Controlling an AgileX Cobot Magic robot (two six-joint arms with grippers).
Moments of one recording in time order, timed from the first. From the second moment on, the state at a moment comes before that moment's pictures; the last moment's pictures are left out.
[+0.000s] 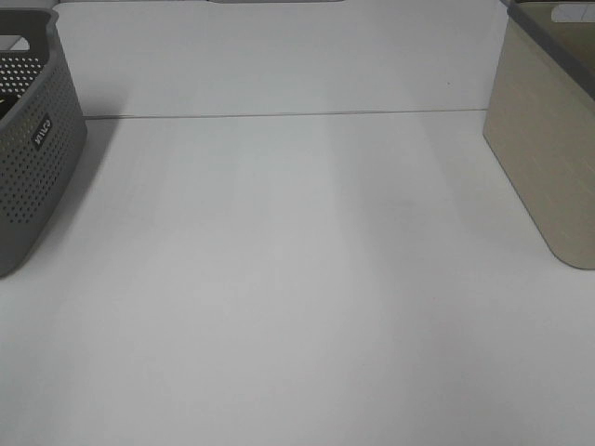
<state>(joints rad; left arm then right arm) 0.02 0.00 -0.50 -0.06 1.05 0.04 -0.06 1.76 -1.89 0.27 1.22 -0.11</state>
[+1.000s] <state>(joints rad) 0.02 0.00 -0.50 -0.06 1.05 0.04 -0.03 0.73 -0.63 0.22 1.21 -0.11</state>
